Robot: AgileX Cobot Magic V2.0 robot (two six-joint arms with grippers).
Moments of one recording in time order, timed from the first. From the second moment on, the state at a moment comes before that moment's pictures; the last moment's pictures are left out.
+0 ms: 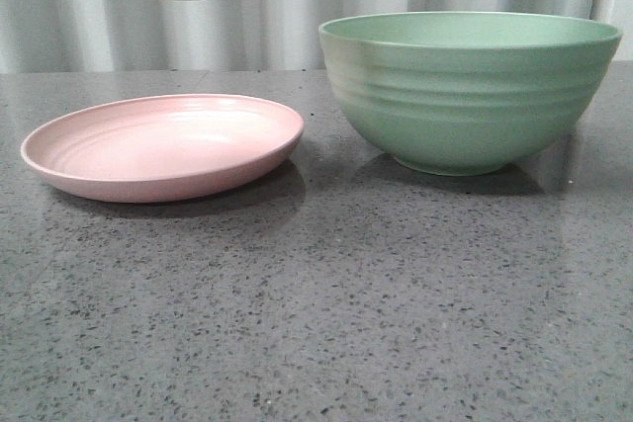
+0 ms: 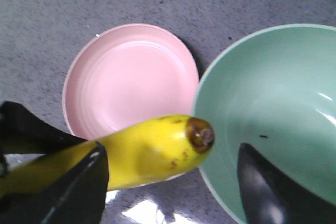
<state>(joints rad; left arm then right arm) -0.69 1.52 -1.54 -0.23 1.24 0.24 0.57 1.38 -1.55 0.05 0.97 0.31</state>
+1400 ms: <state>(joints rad) -0.68 1.52 -1.54 -0.29 1.16 0.20 0.51 1.50 -1.56 0.05 0.95 0.40</state>
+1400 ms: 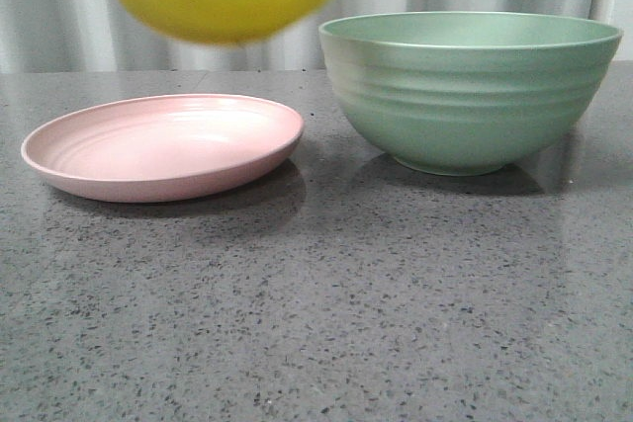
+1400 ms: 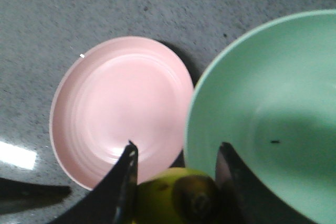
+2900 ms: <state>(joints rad) -0.56 1.40 -1.54 -0.30 1.18 0.17 0.17 1.58 -1.56 -0.05 0.90 0.35</state>
